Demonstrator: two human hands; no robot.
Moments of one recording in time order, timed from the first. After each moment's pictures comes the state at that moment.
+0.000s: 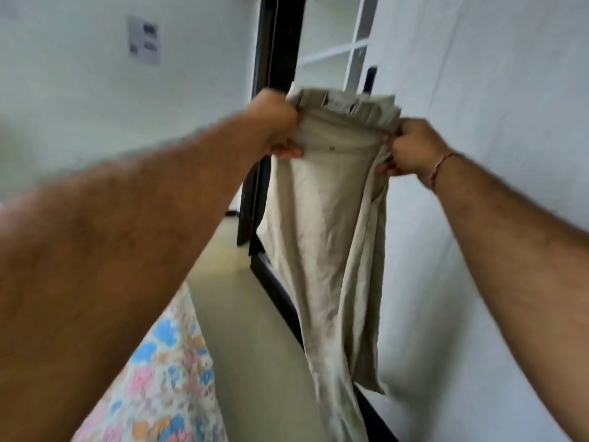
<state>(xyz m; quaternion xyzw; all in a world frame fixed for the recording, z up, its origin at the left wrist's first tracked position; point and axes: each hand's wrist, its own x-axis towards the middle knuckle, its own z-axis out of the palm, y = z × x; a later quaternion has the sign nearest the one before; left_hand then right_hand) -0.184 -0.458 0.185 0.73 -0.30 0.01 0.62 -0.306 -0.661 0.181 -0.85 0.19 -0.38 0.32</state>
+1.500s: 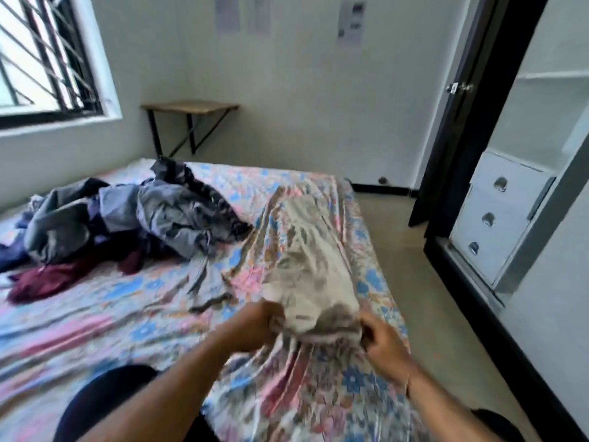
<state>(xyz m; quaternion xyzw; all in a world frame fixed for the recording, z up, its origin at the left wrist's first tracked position) -0.235 -0.012 -0.218 0.93 -0.19 -0.07 0.30 -0.249 -0.329 -0.279 -0.89 -0.05 -0.02 0.46</state>
